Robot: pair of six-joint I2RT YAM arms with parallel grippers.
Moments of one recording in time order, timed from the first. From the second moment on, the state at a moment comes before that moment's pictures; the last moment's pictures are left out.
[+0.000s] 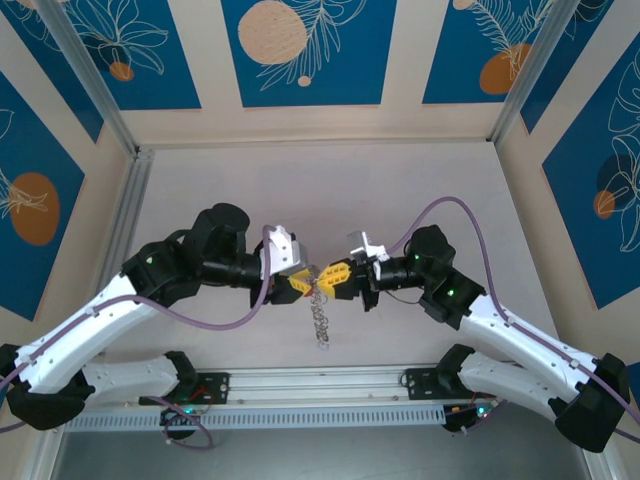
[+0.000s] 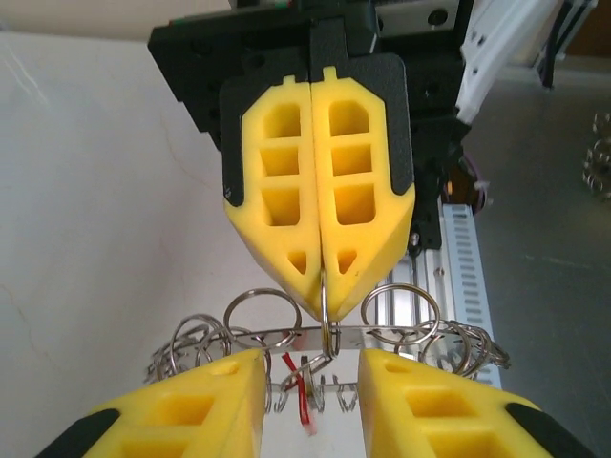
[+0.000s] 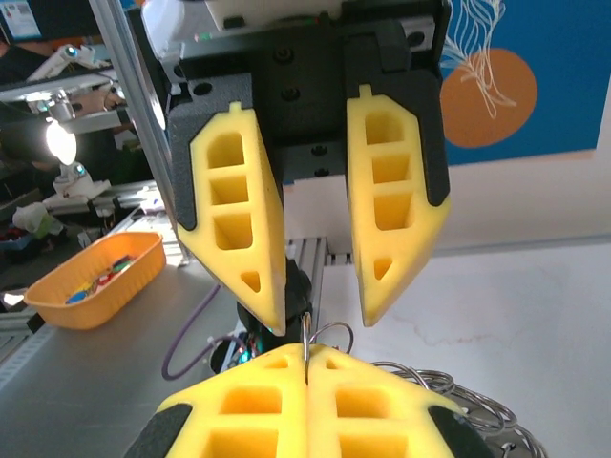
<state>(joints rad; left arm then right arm) -0.93 1.05 1.30 -0.83 0.47 0.28 0.77 0.89 0.69 0.20 -0.90 0.14</state>
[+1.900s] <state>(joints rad) -0.83 1.01 1.20 -0.62 0.70 0.19 0.76 0.91 0.62 0.64 -0.85 0.35</state>
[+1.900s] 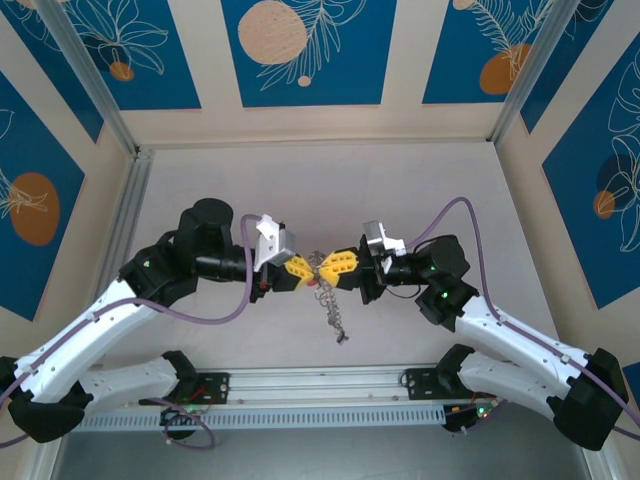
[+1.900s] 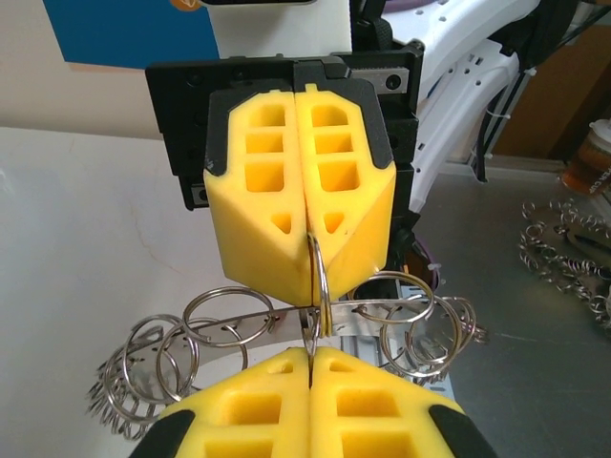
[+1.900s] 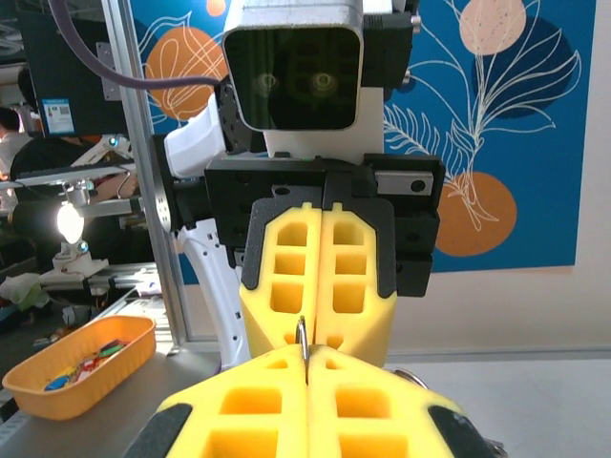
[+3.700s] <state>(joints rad) -0.82 0.99 1.17 -0.57 0.68 0.16 0.76 0.95 0.58 0.75 -0.83 0.42</state>
